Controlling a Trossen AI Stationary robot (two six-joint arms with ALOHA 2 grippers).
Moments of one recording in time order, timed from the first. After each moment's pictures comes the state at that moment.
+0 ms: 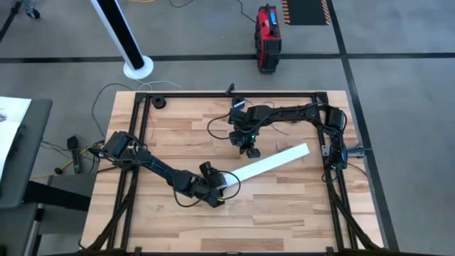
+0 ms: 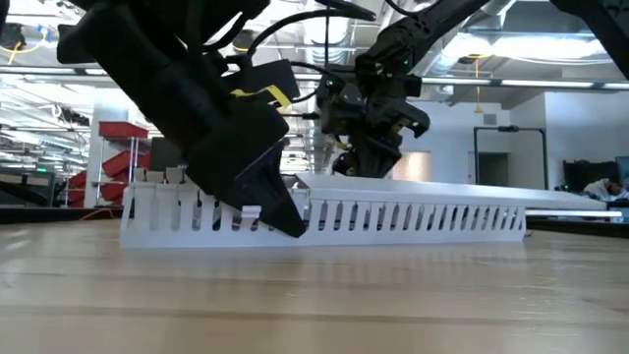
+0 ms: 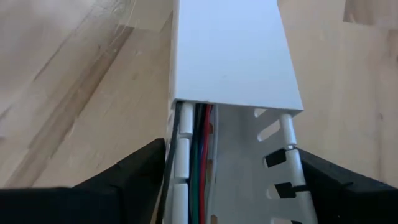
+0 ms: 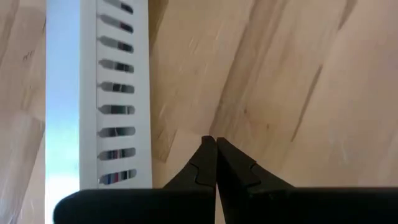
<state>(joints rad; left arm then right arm) -0.40 1.90 1.00 -0.08 -0.60 -0.56 -0.28 2.00 1.43 -0.77 -0.45 -0.54</state>
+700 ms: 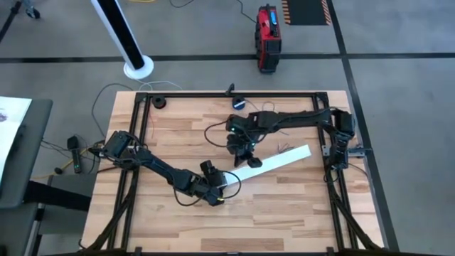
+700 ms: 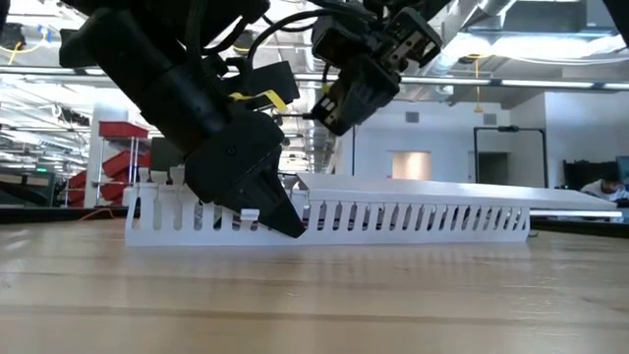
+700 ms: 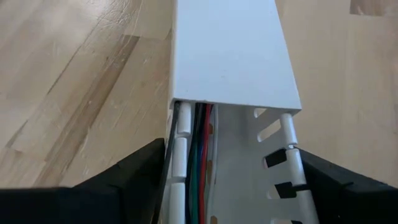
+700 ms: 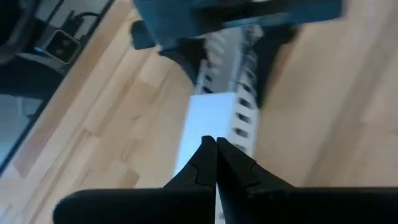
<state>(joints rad) -0.39 1.90 0.98 -0.06 -0.61 -0.49 -0.16 1.89 1.47 -0.71 -0.63 -0.48</state>
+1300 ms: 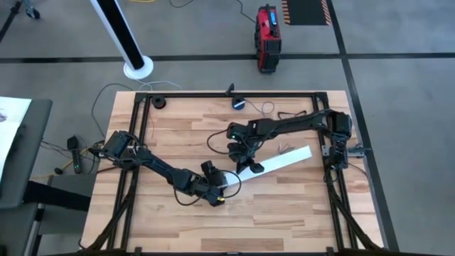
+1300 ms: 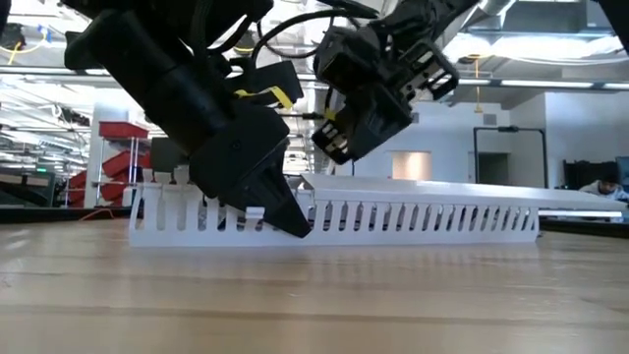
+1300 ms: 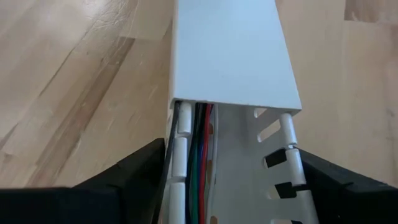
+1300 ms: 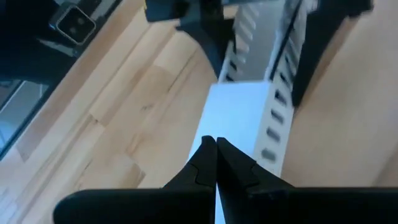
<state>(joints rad) -0.39 1.90 0.98 -0.03 -0.59 -0.49 -0.14 1.92 1.34 -0.58 -0.71 -0.53</state>
